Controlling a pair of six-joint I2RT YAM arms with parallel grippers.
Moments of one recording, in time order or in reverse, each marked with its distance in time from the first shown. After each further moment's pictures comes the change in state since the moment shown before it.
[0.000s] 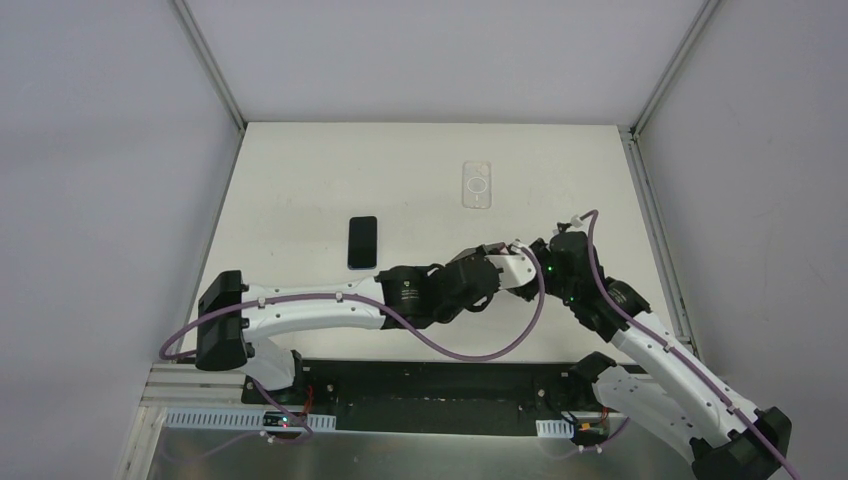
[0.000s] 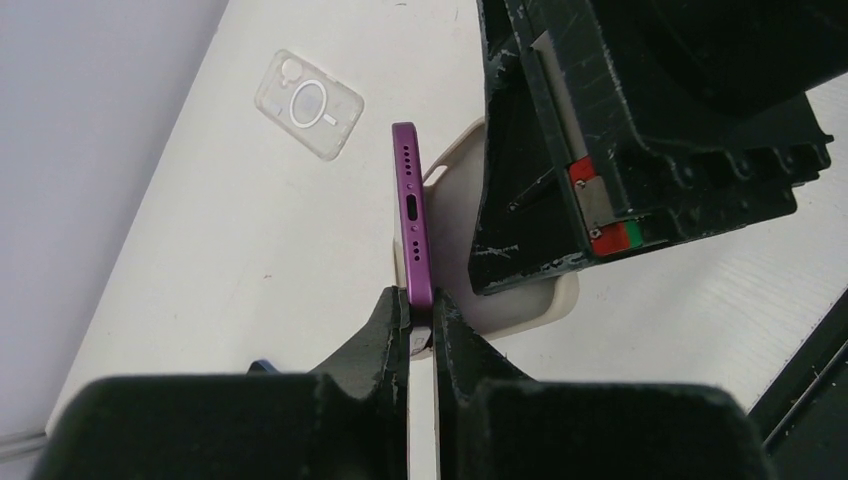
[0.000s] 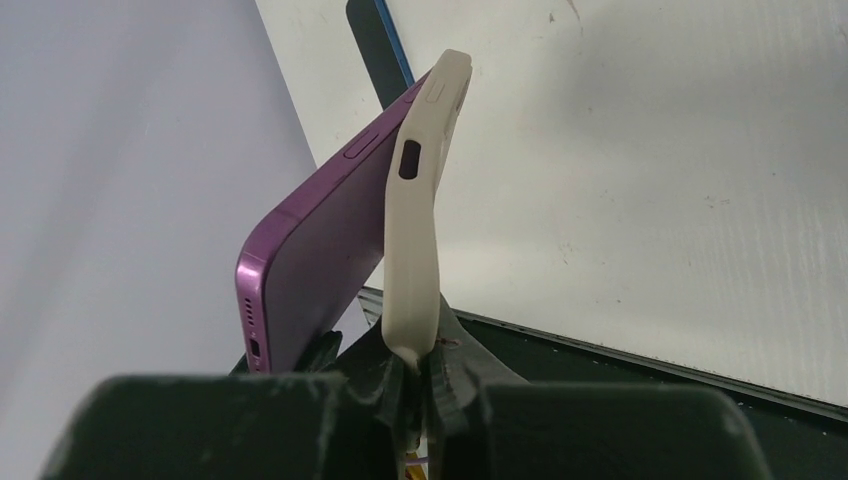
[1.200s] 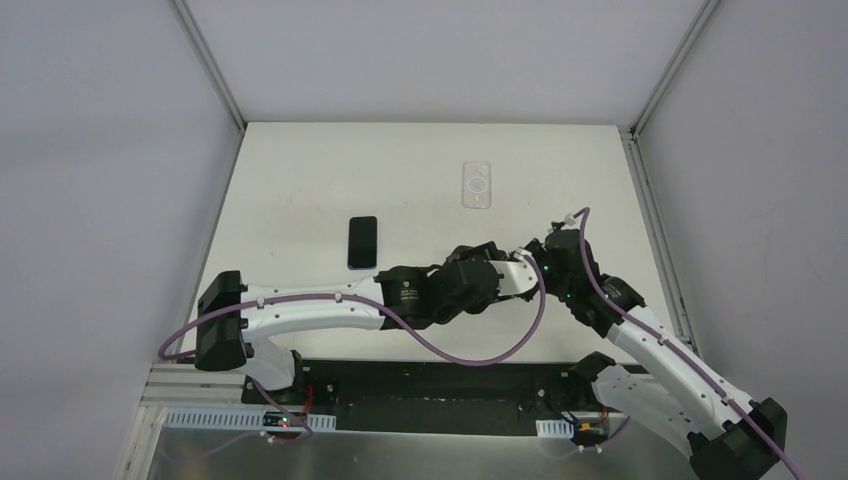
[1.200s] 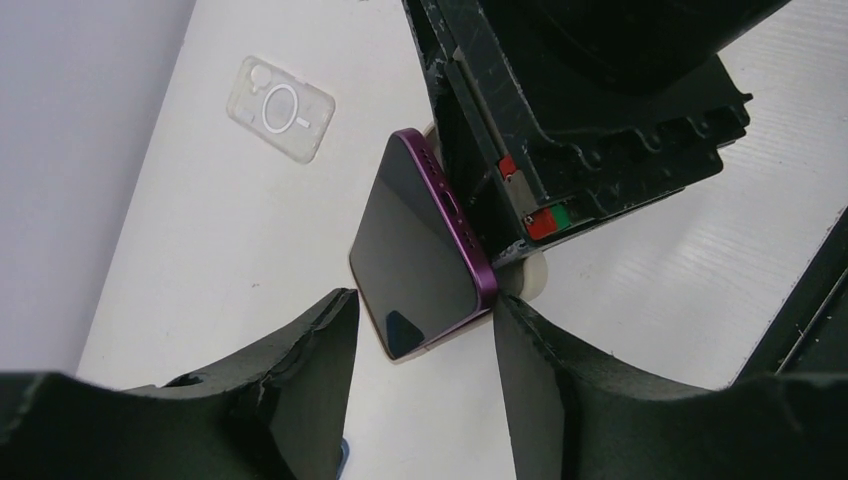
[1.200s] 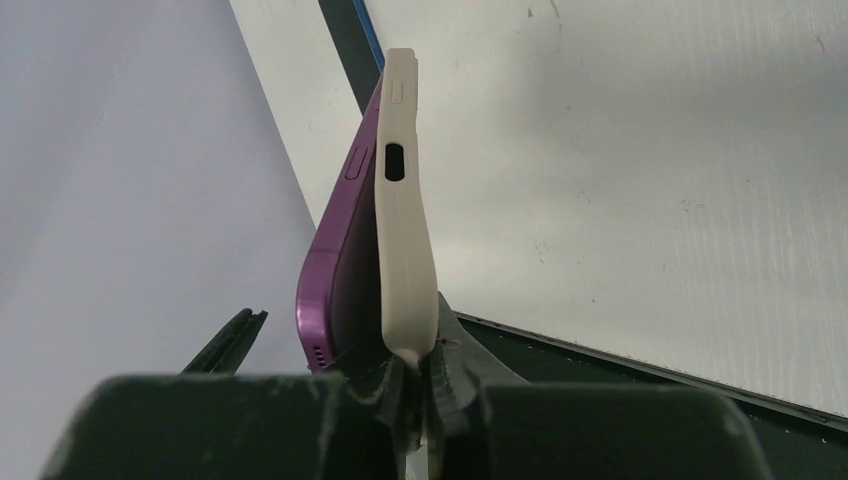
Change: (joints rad) left arm -0.005 -0.024 -0.013 -0.037 0.080 0.027; right arm 0.007 0.043 0.002 0.004 -0.029 -0.051
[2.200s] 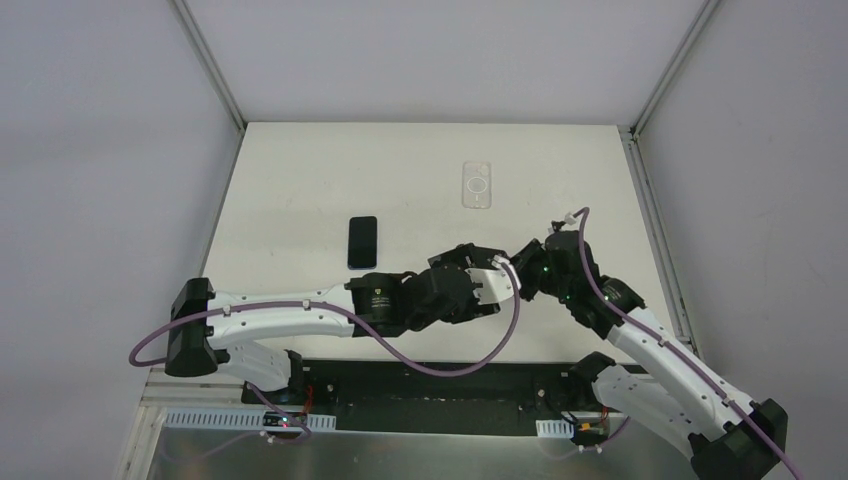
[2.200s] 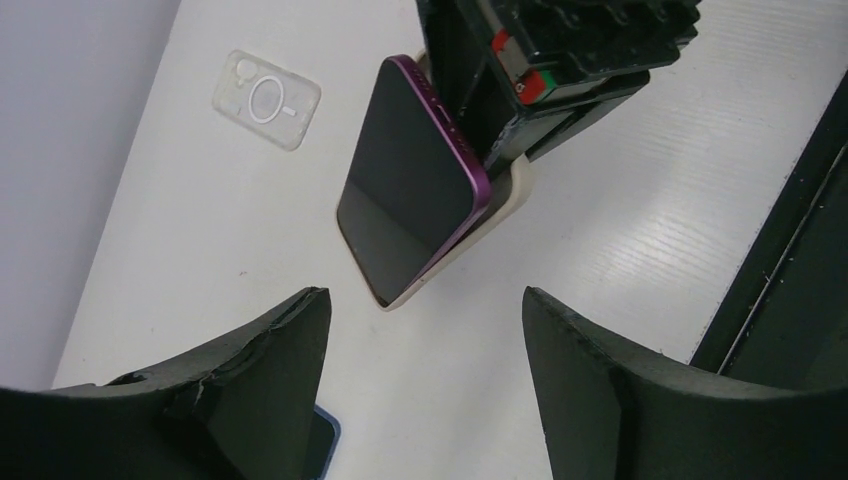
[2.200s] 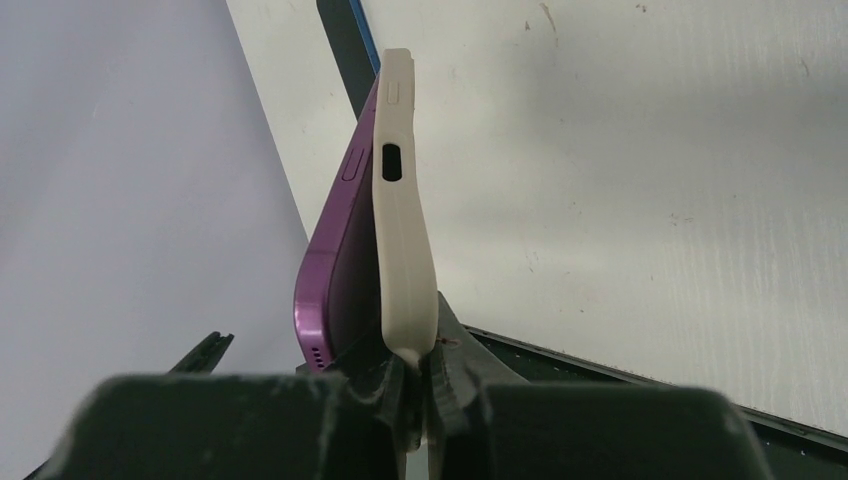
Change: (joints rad) left arm -0.022 -0.150 -0.118 0.001 0.021 -0.015; right arm 0.002 -0.013 -0.013 0.014 0.026 -0.035
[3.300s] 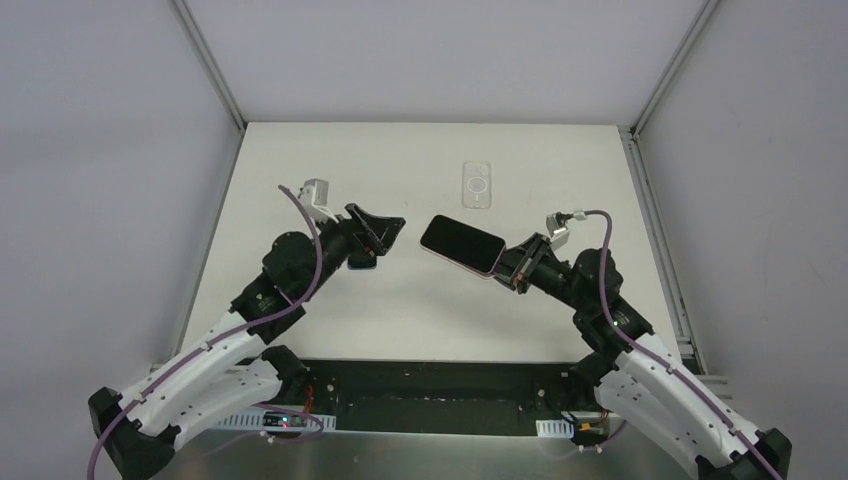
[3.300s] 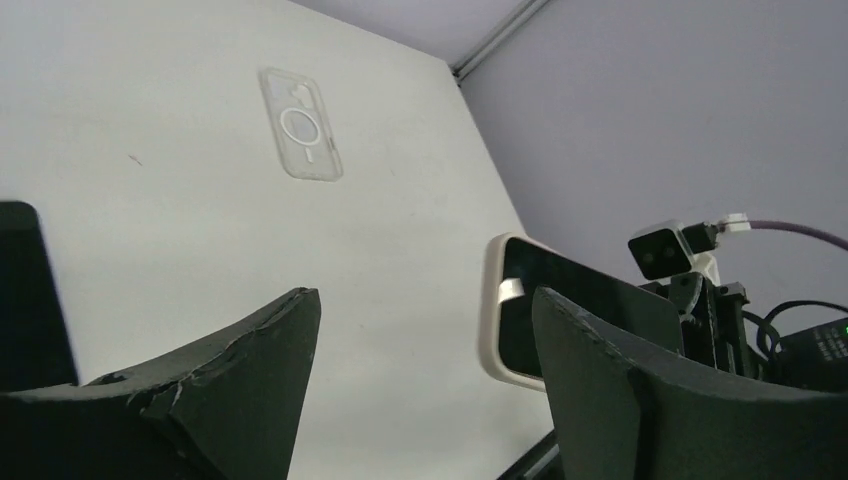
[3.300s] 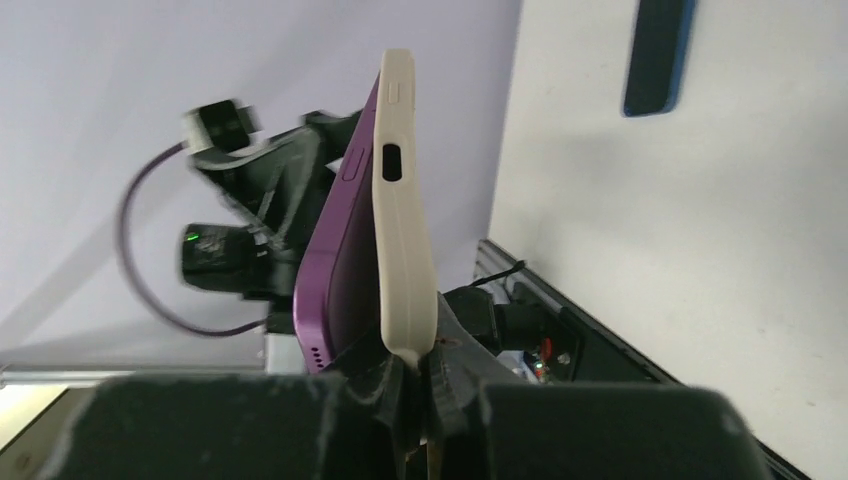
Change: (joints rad) left arm 0.643 -0.654 -0.579 0.461 0.336 -1.070; right arm 0.001 -0.177 -0.179 0.589 -0.232 0.106
